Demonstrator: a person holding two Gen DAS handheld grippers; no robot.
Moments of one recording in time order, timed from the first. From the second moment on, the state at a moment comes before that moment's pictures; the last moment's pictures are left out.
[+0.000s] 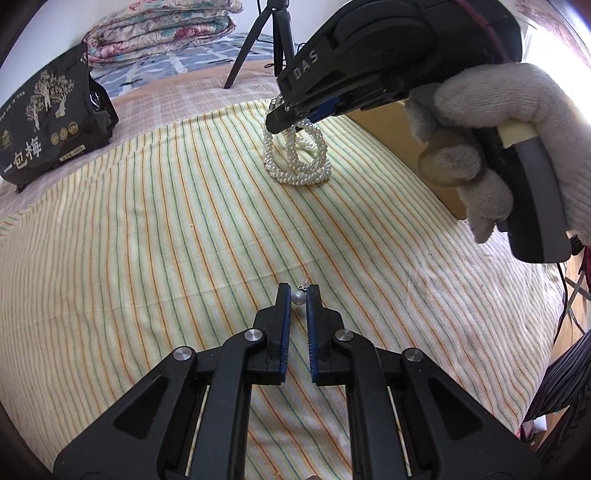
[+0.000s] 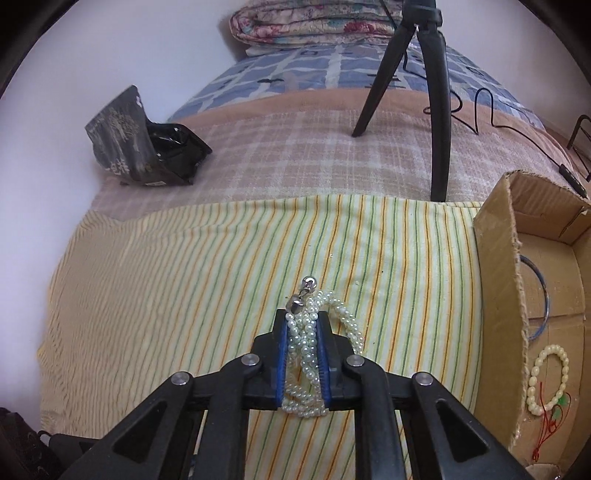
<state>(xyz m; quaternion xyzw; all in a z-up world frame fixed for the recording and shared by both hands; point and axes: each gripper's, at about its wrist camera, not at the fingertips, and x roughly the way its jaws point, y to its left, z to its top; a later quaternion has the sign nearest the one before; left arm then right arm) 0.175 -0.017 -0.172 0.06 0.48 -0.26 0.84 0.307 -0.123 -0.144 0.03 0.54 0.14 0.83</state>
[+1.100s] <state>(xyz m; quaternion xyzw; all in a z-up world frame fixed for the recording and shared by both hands) 0.155 -0.073 -0.063 0.02 0.39 -0.27 0.88 0.252 -0.223 0.005 0.03 0.42 0.14 0.89</state>
